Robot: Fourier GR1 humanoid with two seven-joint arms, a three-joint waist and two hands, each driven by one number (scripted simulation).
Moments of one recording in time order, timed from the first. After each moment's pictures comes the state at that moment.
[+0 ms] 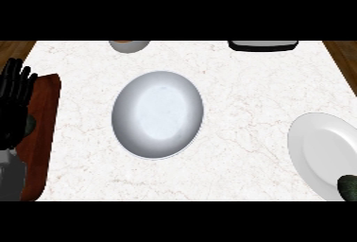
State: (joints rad) left arm -0.21 0.29 0.27 -1.54 0.12 -0.01 0.01; right arm 0.07 -0.65 -0.35 -1.73 0.74 0.37 -0.09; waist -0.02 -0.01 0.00
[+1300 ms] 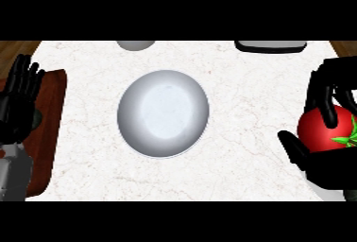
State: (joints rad) left arm -0.25 0.28 0.25 -1.49 0.12 -0.02 -0.01; right arm -0.64 -0.40 0.00 -2.15 0.17 0.55 0.89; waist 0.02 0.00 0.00
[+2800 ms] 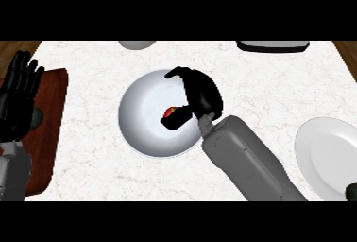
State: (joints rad) left arm -0.27 0.28 0.25 -1.51 0.12 -0.02 0.01; right arm -0.75 0.00 0.42 -1.24 0.50 -0.13 0.69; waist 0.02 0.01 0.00
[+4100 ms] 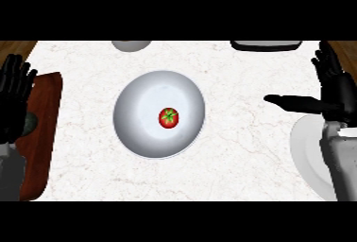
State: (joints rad) left arm -0.26 0.30 0.29 -1.47 0.13 -0.03 -0.02; right arm -0.39 -0.31 -0.10 -1.42 0.08 -0.23 0.15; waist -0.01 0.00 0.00
